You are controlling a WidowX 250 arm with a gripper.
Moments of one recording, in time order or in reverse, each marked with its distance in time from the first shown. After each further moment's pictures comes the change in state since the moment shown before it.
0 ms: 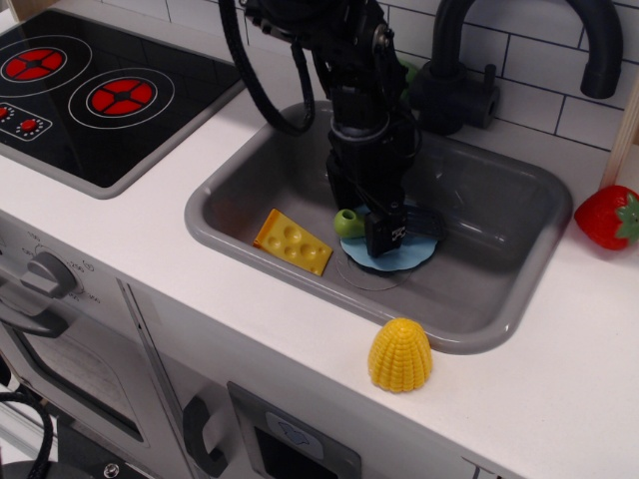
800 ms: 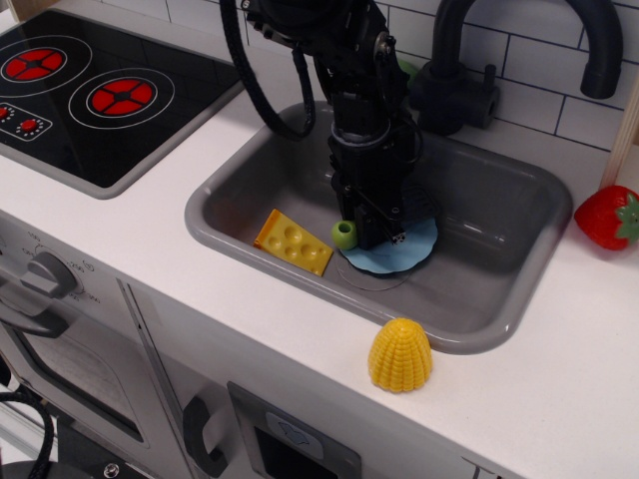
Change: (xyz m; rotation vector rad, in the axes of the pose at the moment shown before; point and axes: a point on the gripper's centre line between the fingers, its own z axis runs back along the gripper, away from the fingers) arm 0.000 -0.001 0.000 0.007 0.001 0.030
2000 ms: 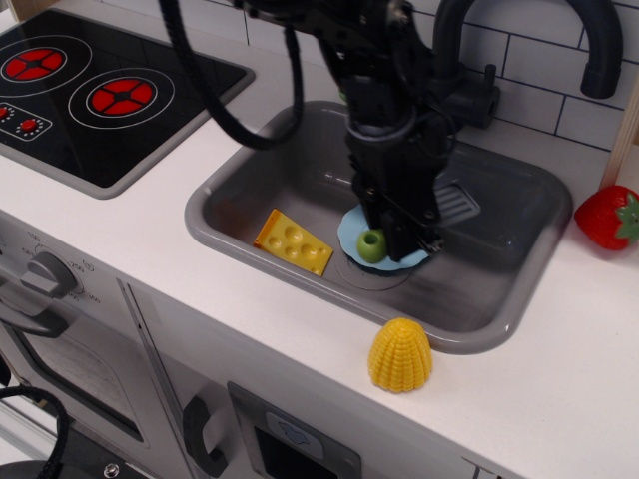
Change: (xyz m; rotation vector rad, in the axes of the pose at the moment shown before) arm 0.000 -0.062 0.050 -0.062 -0.072 -0.012
